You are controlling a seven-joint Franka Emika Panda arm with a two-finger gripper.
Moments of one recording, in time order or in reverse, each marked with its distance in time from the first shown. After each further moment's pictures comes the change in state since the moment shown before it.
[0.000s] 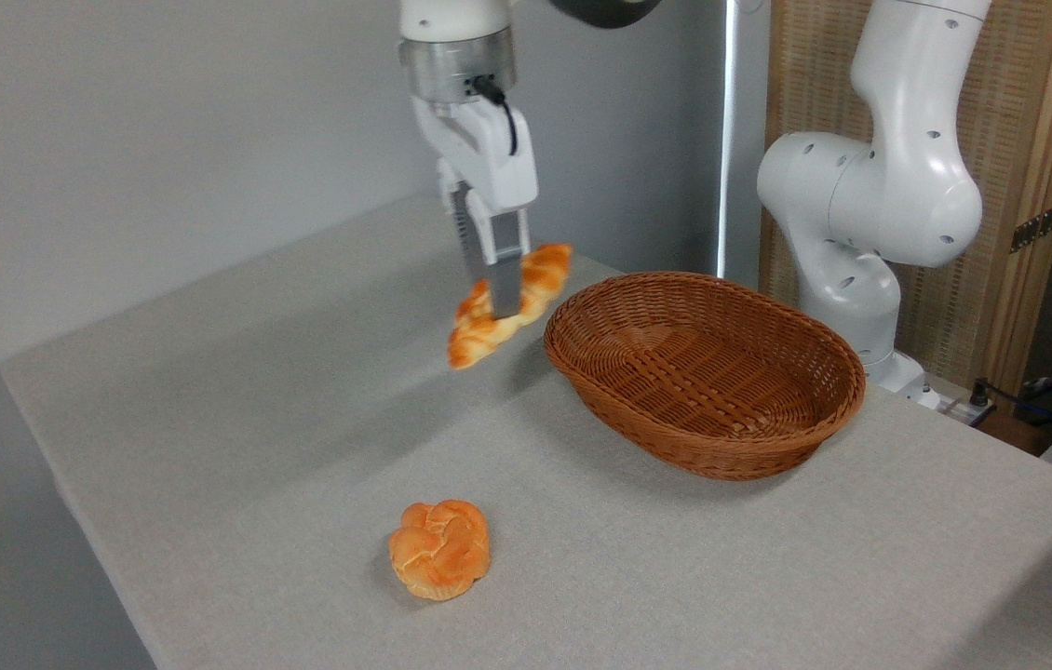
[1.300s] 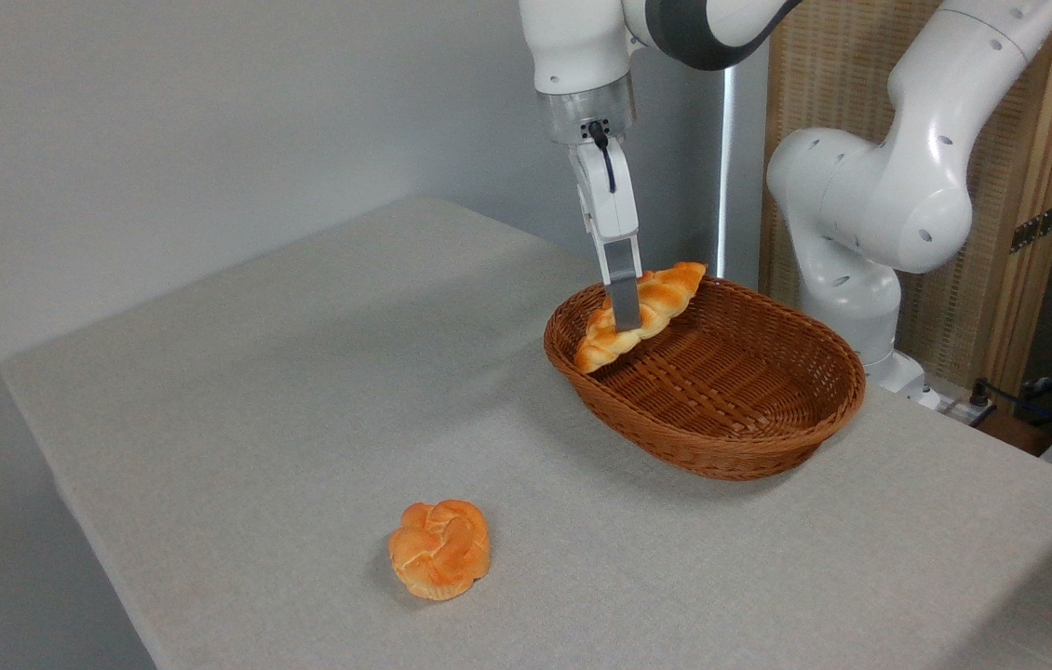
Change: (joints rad) arm -0.214 -0.339 0.095 -0.415 0.083 -0.023 0.150
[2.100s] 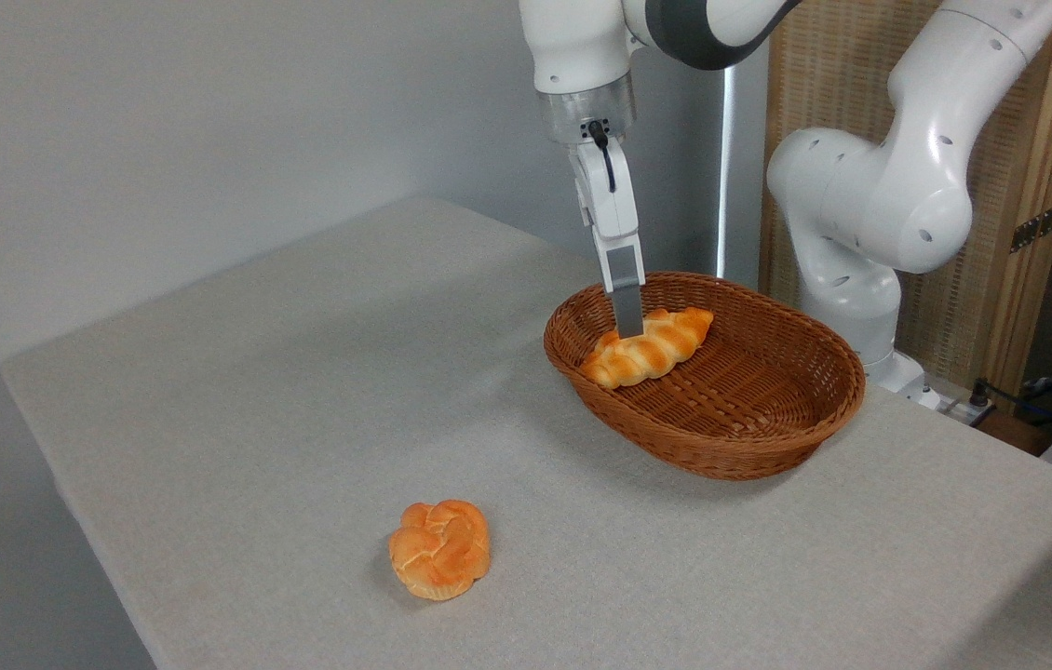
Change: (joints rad) arm 0.000 0.000 0.001 0.002 0.001 0.000 0.000
